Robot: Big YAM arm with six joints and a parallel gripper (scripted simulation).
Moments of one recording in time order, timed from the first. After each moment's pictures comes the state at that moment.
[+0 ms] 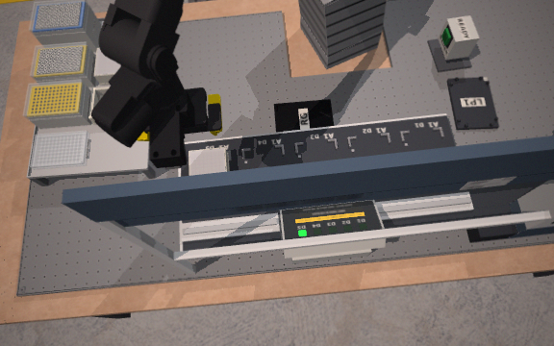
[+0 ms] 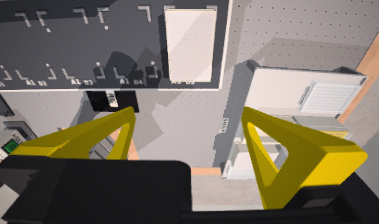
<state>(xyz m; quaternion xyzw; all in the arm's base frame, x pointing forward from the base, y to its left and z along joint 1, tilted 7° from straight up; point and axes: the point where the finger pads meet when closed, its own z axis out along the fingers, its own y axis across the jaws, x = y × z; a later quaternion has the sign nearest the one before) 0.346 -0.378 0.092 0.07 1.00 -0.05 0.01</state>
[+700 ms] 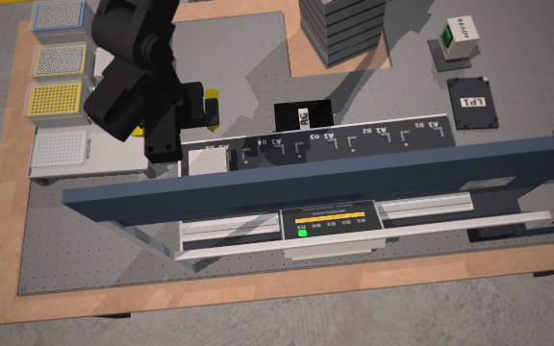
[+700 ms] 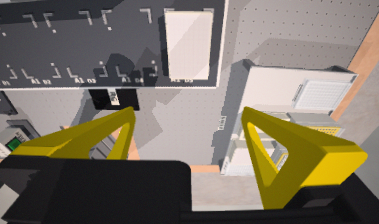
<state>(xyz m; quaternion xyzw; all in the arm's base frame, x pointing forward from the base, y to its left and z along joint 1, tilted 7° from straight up) 0.348 -0.377 0.112 0.07 1.00 -0.06 0.02</state>
